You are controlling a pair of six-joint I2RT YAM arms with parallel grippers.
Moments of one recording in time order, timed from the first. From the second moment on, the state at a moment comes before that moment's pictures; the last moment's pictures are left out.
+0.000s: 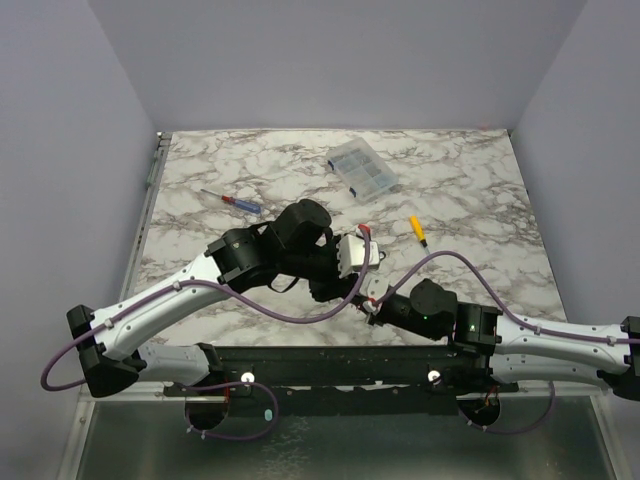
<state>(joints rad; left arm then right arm) -1.04 1.23 1.33 -0.77 0.38 0.33 1.29 0.84 0.56 0.07 0.20 -0.28</state>
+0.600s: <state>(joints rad) -1.04 1.25 1.33 -0.77 0.37 0.32 1.31 0.83 0.56 0.06 0.23 -0.29</state>
